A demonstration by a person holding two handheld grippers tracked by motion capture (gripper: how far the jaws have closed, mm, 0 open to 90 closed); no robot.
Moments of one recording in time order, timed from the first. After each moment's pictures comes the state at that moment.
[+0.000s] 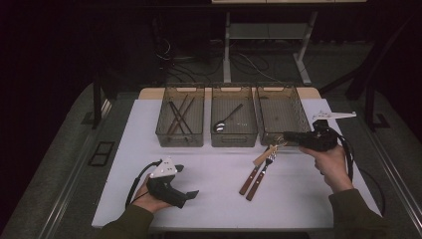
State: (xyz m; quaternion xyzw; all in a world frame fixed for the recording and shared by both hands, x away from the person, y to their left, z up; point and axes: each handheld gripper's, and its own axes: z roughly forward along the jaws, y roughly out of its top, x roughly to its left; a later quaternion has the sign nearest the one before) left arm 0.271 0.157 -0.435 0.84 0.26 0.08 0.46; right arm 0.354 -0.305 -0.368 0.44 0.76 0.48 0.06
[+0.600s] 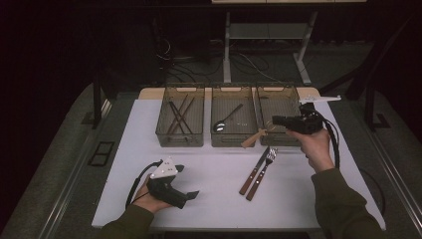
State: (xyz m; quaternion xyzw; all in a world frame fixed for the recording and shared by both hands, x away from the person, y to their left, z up) left arm 0.271 0.156 -0.436 0.84 0.26 0.08 0.46; right arm 0.396 -0.275 -0.351 0.45 0.74 0.49 0.08
